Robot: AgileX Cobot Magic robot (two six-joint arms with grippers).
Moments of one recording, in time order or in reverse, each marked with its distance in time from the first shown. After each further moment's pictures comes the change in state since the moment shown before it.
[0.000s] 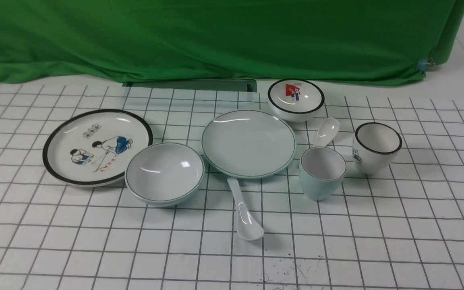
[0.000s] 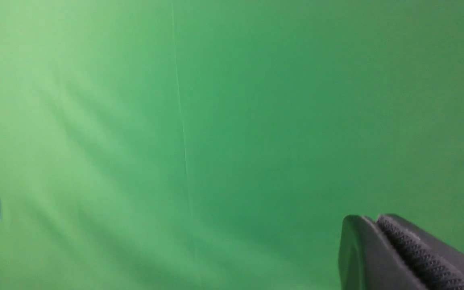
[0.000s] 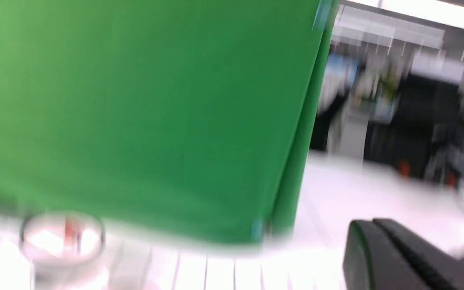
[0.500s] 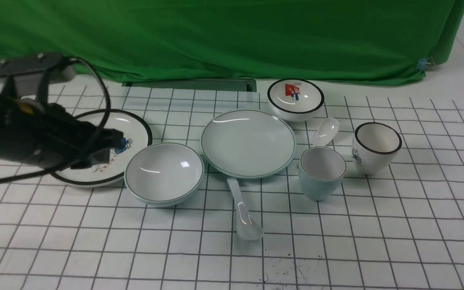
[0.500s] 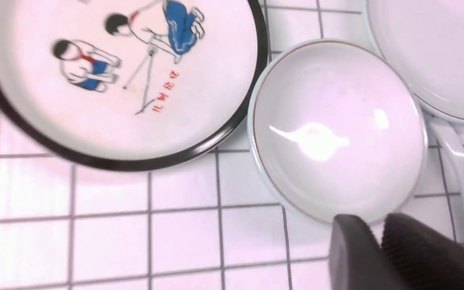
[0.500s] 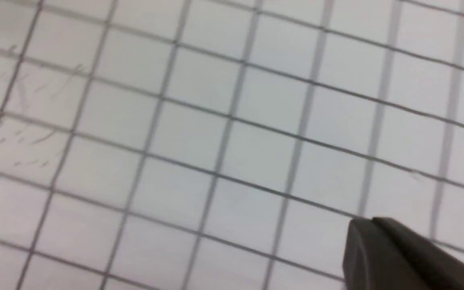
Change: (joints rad) right arm 0.214 0.396 -0.006 0.176 0.571 -0.054; left arm -0.035 0.772 -0.379 -0.266 0.756 0.042
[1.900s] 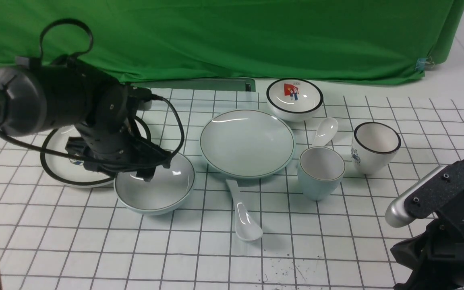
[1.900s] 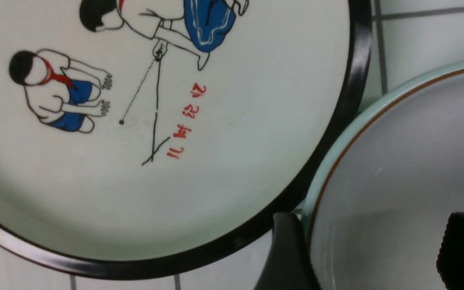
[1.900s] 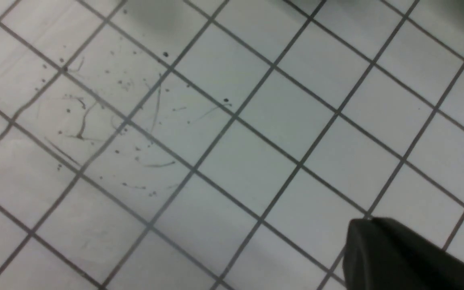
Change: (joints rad) right arm 0.273 0.222 0.000 -0.002 -0.263 -0.058; left arm -0.149 0.460 -0.242 0.471 0.074 -0.351
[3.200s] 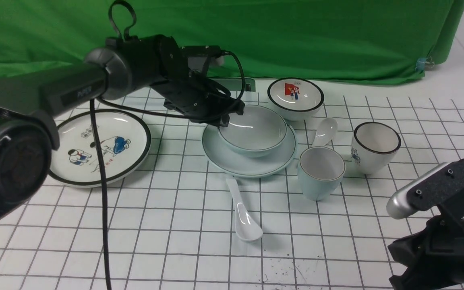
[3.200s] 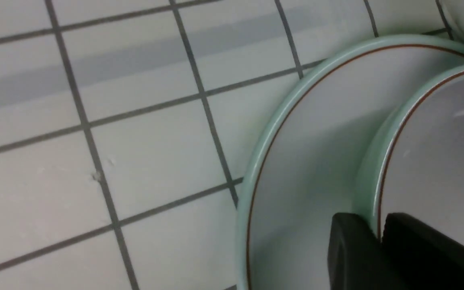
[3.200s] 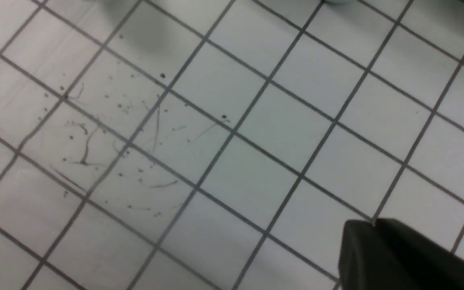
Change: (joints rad) right arm 0.000 0.008 -0.002 0.010 -0.015 0.092; left arm -0.024 0.397 -0.611 -0.598 -0.045 0.544
